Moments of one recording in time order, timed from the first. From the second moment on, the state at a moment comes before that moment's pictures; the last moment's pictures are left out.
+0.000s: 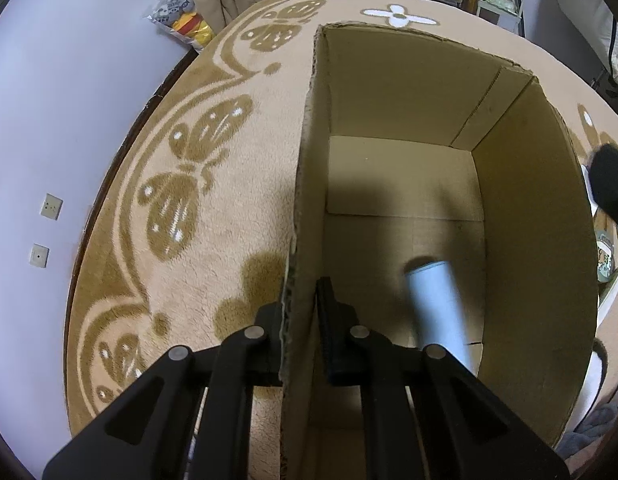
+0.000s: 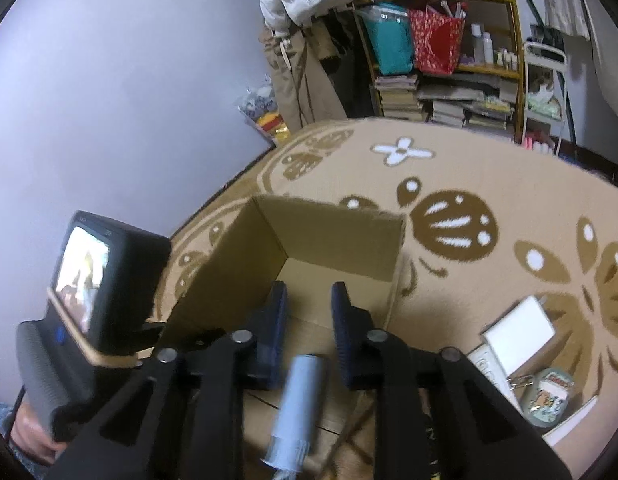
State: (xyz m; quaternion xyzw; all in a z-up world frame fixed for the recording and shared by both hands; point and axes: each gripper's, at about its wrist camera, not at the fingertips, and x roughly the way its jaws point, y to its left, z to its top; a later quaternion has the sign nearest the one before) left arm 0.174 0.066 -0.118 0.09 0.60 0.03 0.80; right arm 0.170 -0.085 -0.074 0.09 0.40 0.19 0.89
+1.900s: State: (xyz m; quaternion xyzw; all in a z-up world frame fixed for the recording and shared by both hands) left arm 0.173 0.059 -0.118 0.11 0.59 0.04 0.80; right arm 0.126 -0.186 -0.169 0.06 0.50 0.04 0.86
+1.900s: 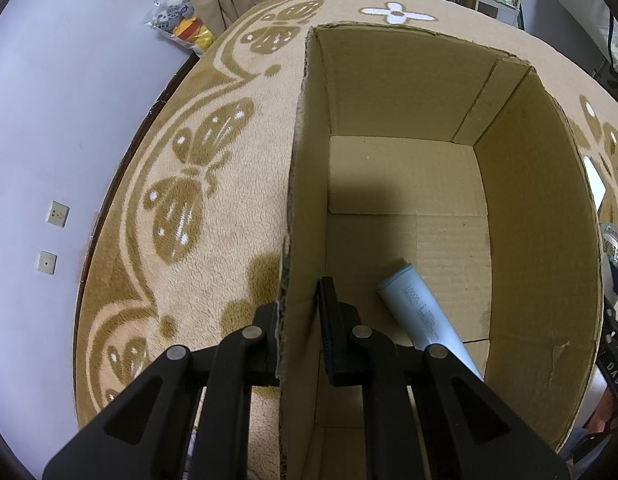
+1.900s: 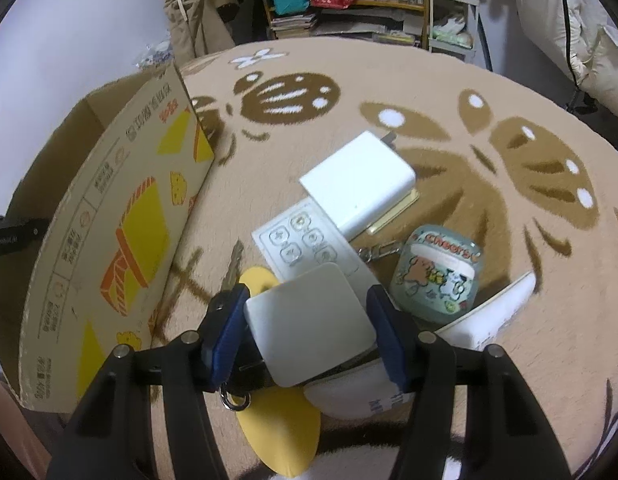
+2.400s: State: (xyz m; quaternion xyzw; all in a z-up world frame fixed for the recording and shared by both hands) left arm 0.174 0.059 -0.118 0.11 0.59 0.04 0.80; right arm 0.130 -0.182 -0.154 0.08 0.48 0.05 0.87
